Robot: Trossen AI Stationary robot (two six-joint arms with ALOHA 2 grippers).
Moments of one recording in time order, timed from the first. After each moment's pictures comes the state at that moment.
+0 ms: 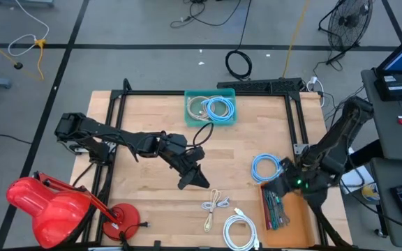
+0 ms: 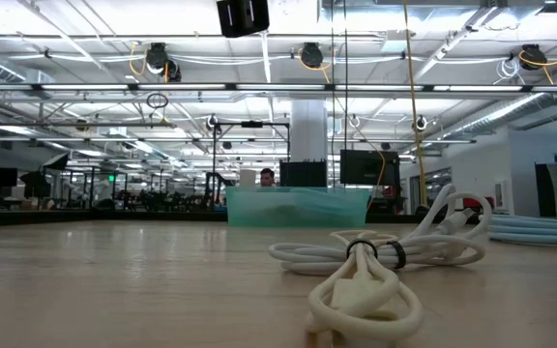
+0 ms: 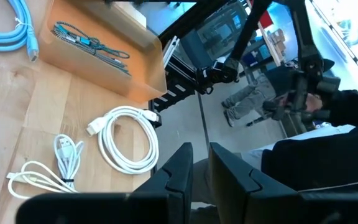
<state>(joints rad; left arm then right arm) -0.15 1.58 1.17 0.08 0.47 -0.77 0.95 0.94 0.74 -0.60 0.67 1.88</state>
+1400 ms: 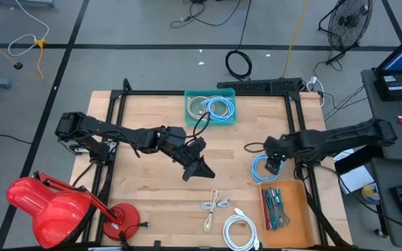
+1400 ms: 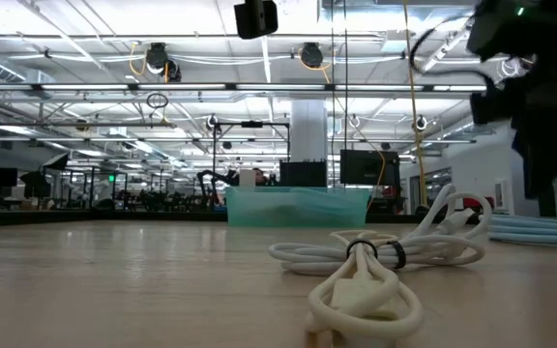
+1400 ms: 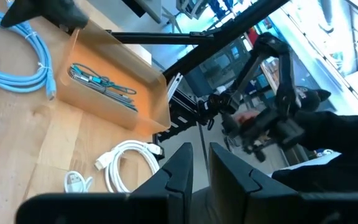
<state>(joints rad) -0.11 1.58 1.17 0.17 0.42 -0.80 0.07 0.92 0.54 -0.91 0.05 0.67</state>
